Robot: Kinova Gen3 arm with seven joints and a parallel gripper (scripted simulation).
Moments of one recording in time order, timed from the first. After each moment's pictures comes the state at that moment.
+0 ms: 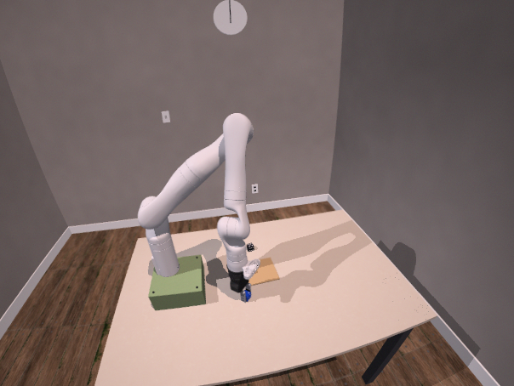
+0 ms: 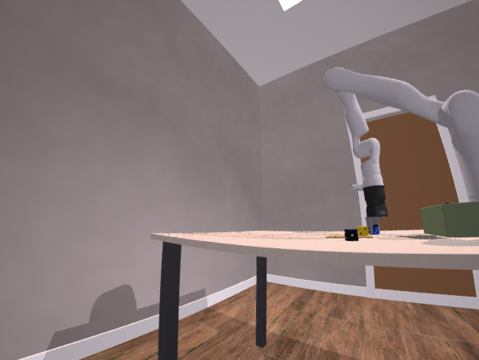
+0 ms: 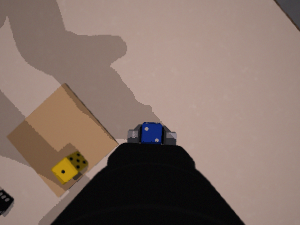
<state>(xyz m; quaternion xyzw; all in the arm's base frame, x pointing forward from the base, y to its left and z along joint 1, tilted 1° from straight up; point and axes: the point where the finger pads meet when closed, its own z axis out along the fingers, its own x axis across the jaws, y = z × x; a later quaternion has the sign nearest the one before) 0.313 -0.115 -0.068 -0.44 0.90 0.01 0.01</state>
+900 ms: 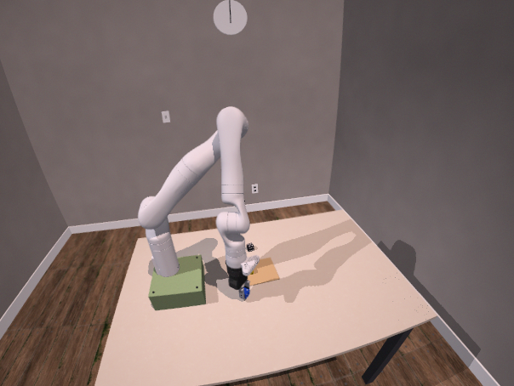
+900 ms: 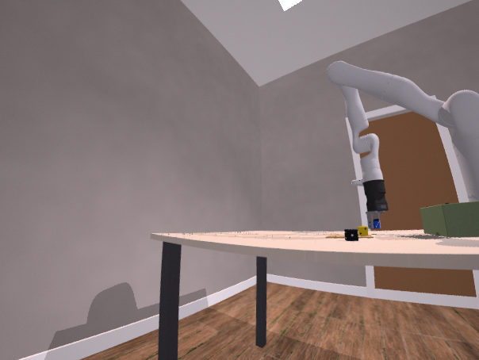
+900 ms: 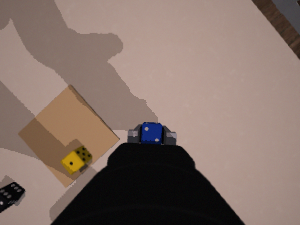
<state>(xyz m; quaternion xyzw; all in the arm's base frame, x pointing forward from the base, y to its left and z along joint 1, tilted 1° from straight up) 0.308 -0.117 -0.046 -0.44 0.90 0.01 0.00</state>
